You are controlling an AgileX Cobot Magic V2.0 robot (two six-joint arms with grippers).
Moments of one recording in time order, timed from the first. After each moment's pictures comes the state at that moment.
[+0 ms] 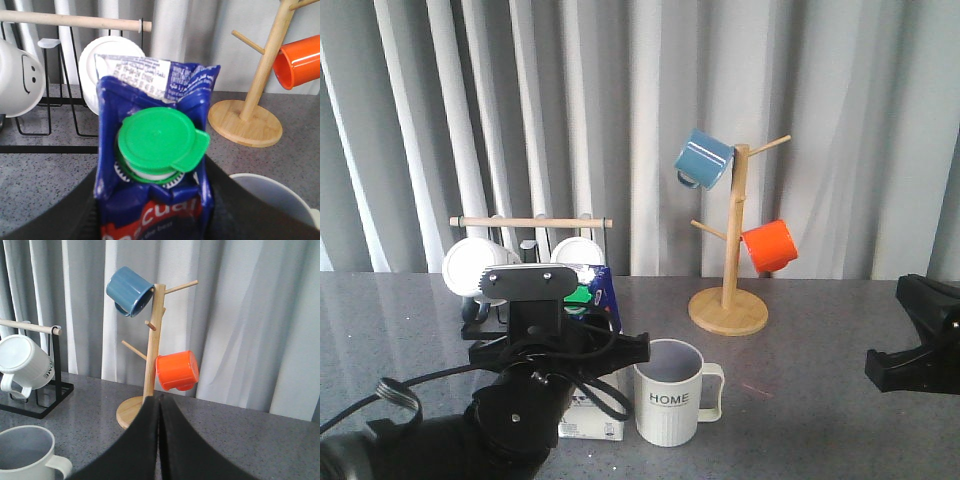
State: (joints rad) left arm -0.71 1.75 -1.19 -1.28 -0.60 0.93; right arm 0.17 1.06 -0.69 0.09 -0.26 -0.15
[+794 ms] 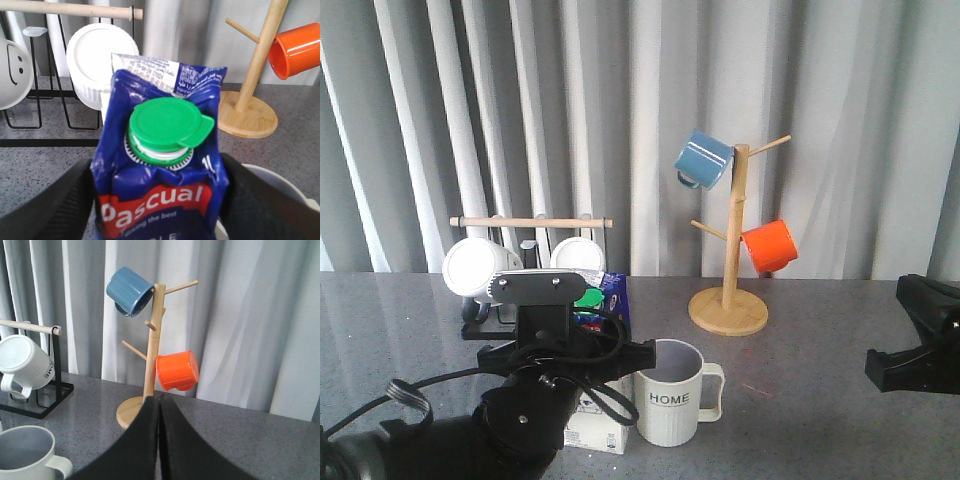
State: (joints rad) left arm -0.71 1.77 -1.20 -1.28 -0.57 0.93; right arm 0.17 1.06 -0.69 0.09 -0.26 -0.15
